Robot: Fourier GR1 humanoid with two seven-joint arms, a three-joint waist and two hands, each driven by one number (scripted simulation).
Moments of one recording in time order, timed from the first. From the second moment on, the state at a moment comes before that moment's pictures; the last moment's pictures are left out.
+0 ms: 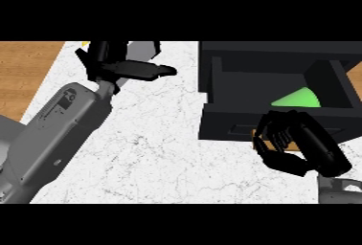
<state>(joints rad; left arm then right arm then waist) -0.86 0.38 -0.43 -1.13 0.68 0.42 -0.20 -0.14 -0.29 0.12 -1.80 0.53 0.25 -0.06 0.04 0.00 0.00</state>
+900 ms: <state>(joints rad) -0.49 0.56 -0.30 -1.39 0.70 0.26 -0.24 -0.59 -0.21 0.15 -0.86 0.91 -0.09 -0.30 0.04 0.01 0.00</state>
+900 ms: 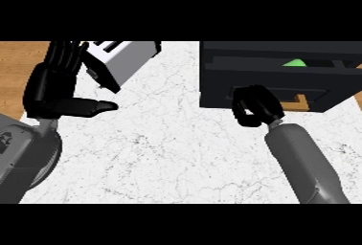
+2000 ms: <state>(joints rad) -0.42 0.56 -0.25 -1.39 0.71 0.10 -0.27 -0.89 -0.26 -0.04 -0.33 0.80 0.01 -0.59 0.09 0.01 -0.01</state>
